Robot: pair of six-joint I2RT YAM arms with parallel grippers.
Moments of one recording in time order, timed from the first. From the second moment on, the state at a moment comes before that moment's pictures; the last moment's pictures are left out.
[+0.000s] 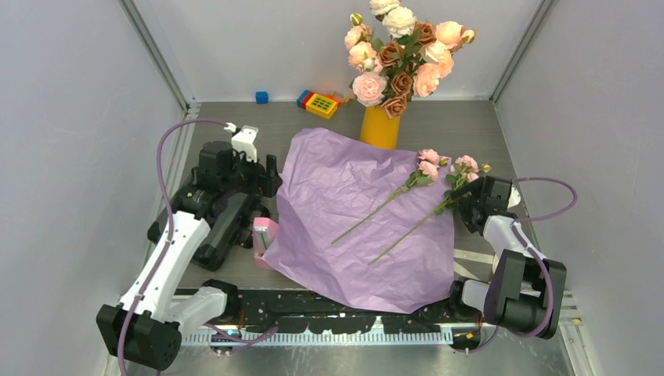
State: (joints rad) left arm -0.25 1.01 0.98 -0.53 0.18 -0.06; right arm -0.29 1.19 0.50 -0.14 -0.03 0.83
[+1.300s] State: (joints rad) left arm -0.25 1.01 0.98 -0.53 0.17 -0.06; right arm -0.29 1.42 0.54 0.15 -0.06 0.89
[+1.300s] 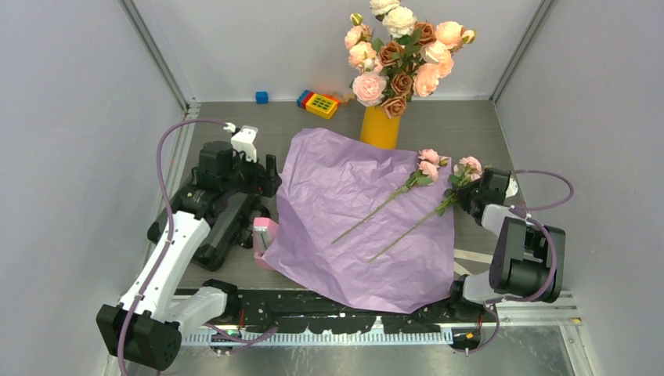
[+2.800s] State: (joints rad) left arm -0.25 1.00 0.98 -0.53 0.07 -0.05; right arm -0.05 0.71 0.80 0.15 0.18 0.37
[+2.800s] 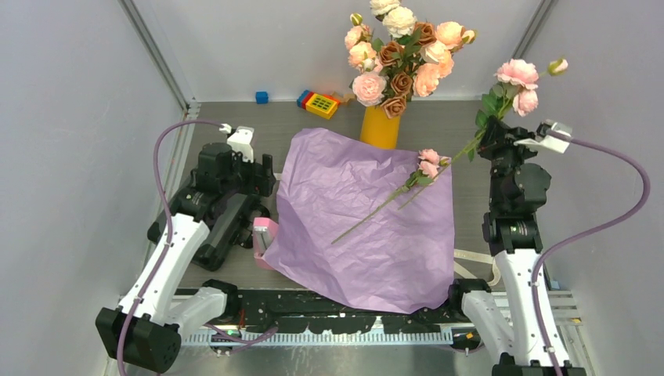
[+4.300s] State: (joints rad) left arm -0.25 0.98 0.97 -0.53 0.07 -0.05; right arm 0.12 1.07 1.15 0.77 0.35 0.24
